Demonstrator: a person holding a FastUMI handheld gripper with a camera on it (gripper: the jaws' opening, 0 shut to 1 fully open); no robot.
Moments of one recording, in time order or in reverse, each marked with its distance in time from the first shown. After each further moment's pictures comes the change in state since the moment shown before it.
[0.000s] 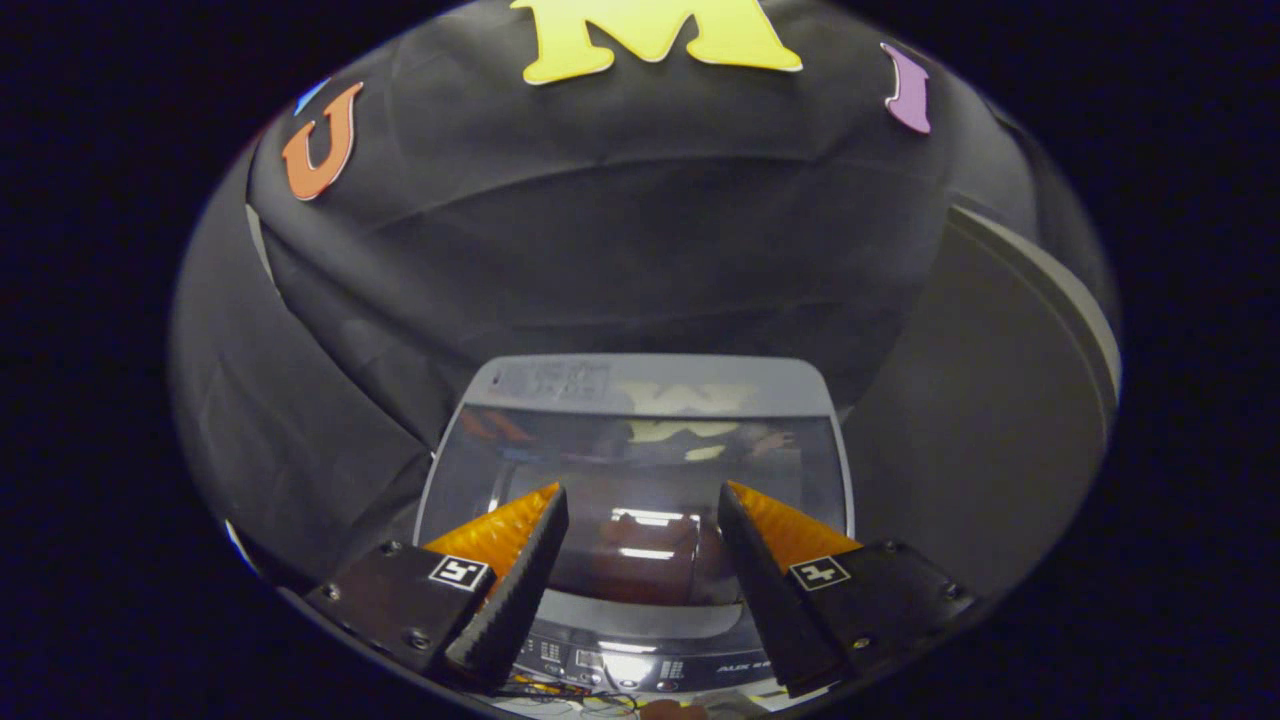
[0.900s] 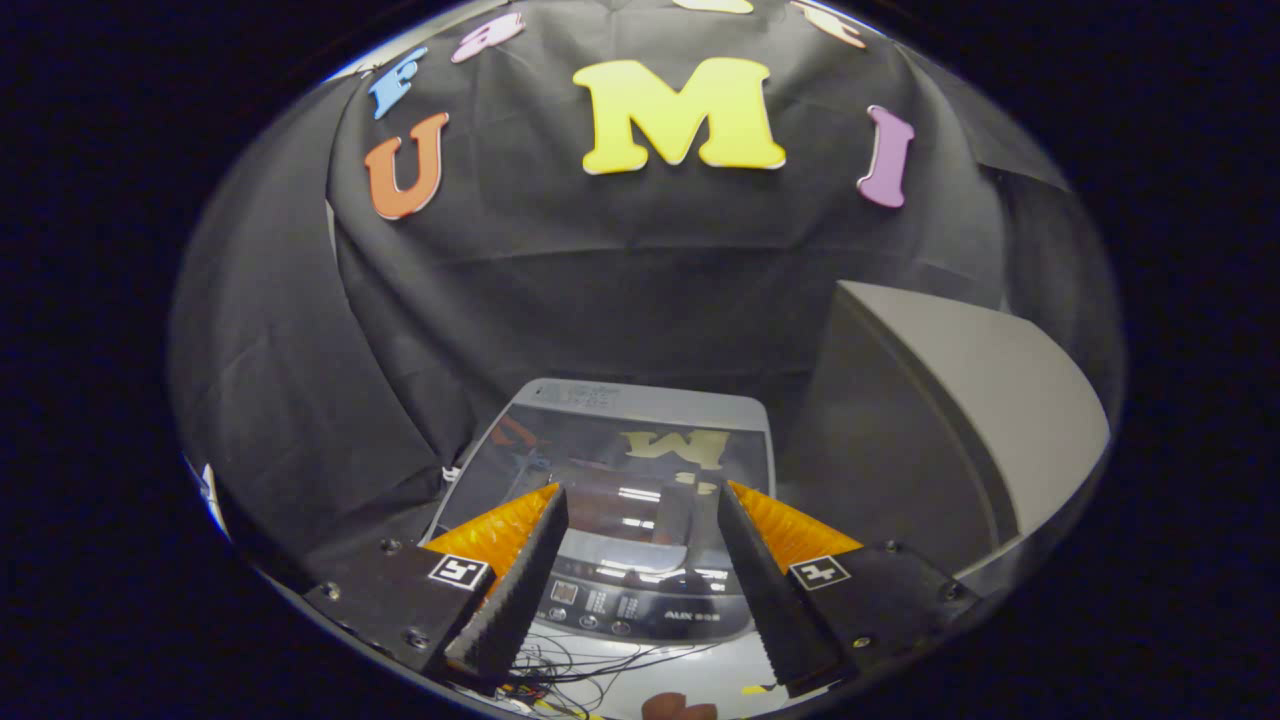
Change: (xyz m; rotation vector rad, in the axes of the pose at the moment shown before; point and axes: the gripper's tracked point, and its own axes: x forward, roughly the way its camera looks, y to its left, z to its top) arm -0.176 -0.039 -0.035 -0.098 -0.315 0.043
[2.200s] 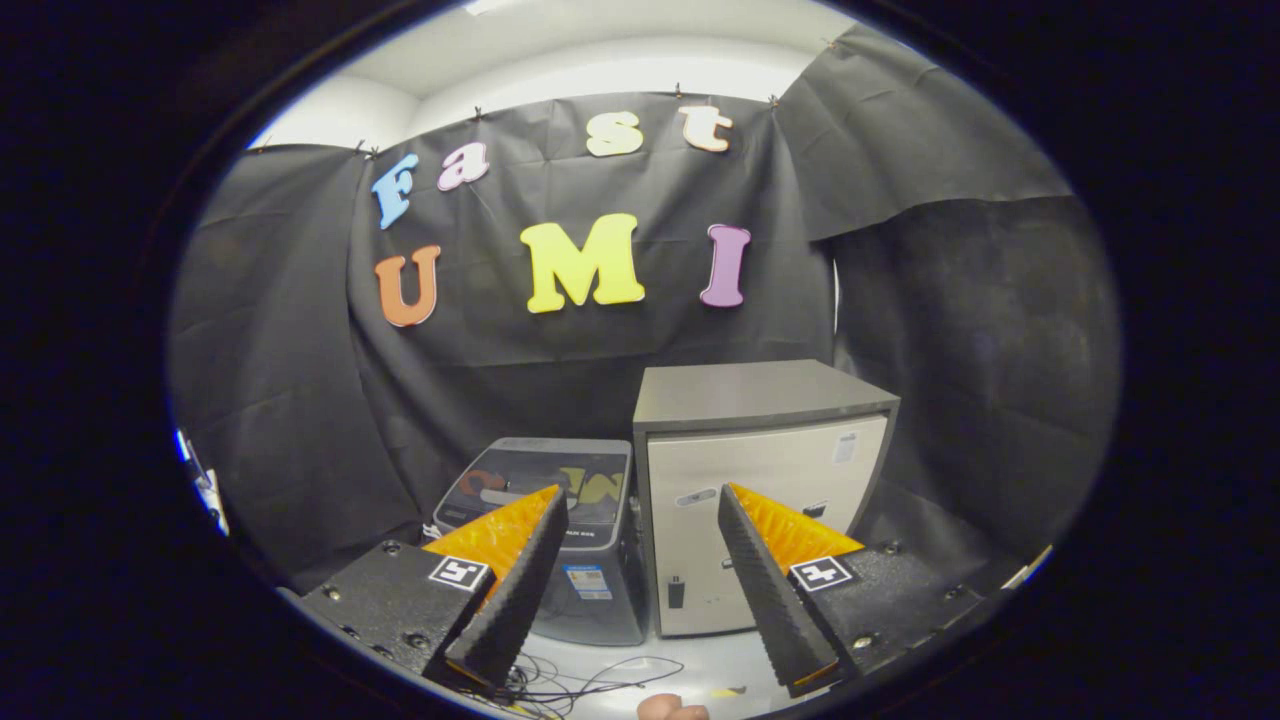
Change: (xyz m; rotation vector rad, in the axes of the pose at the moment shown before) arm -0.302 -0.117 -0.072 0.067 -0.323 -0.109
